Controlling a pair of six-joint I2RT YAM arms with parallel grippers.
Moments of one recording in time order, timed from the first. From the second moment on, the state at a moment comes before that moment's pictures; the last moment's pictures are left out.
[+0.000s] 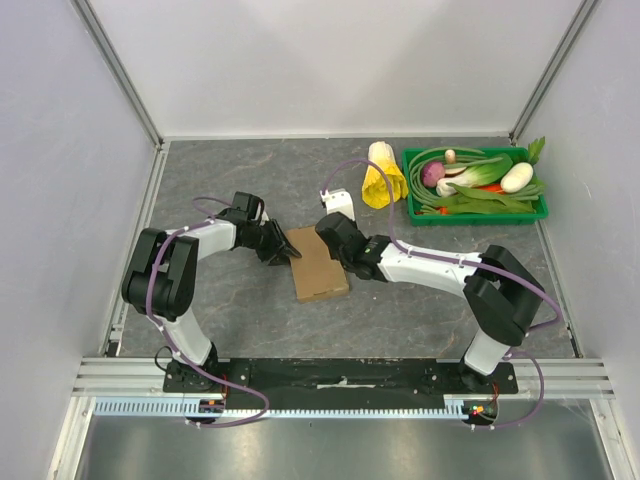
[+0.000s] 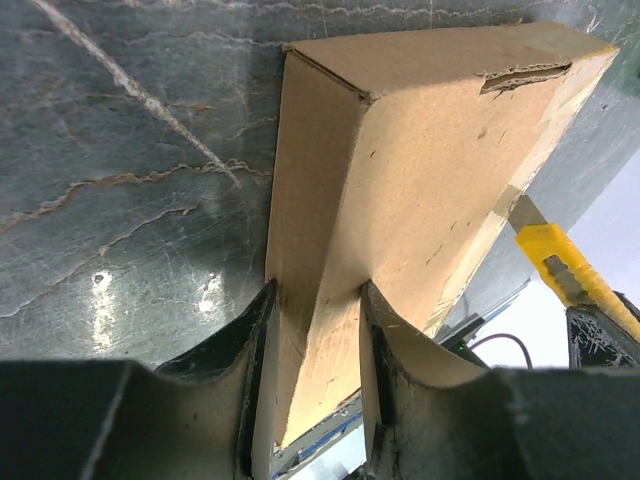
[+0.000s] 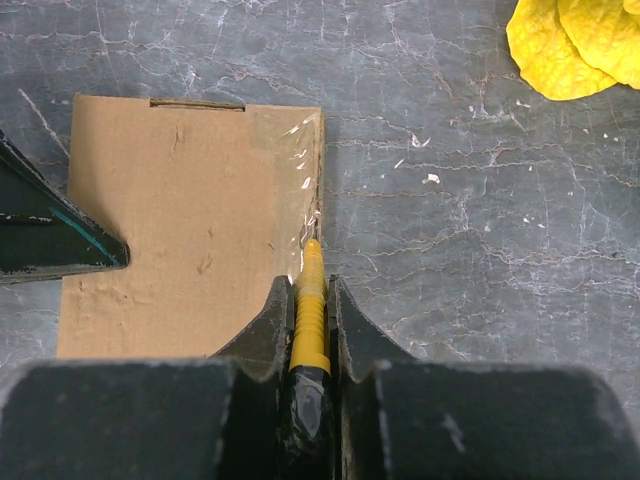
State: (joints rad) left arm -0.26 1.75 0.92 -0.28 0.51 -0.78; right arm 0.93 1.70 1.10 -0.13 0.55 0.39
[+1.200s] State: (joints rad) left arm -0.27 1.75 0.90 -0.25 0.50 -0.88; right arm 0.99 1.53 0.94 -0.20 0.54 0.48
